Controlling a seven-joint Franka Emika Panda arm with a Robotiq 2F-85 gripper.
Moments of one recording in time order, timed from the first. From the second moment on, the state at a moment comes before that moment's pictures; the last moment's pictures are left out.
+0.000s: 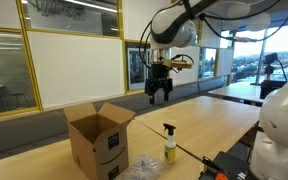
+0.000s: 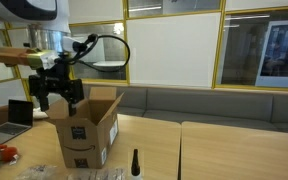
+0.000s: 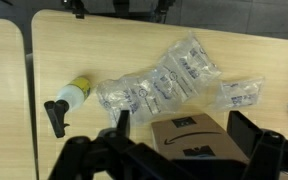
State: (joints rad) arm 0.05 -0.49 0.08 -2.50 0.11 1.97 0.07
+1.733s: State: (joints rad) arm -0.10 0.07 -0.17 -2.57 0.48 2.73 -0.61
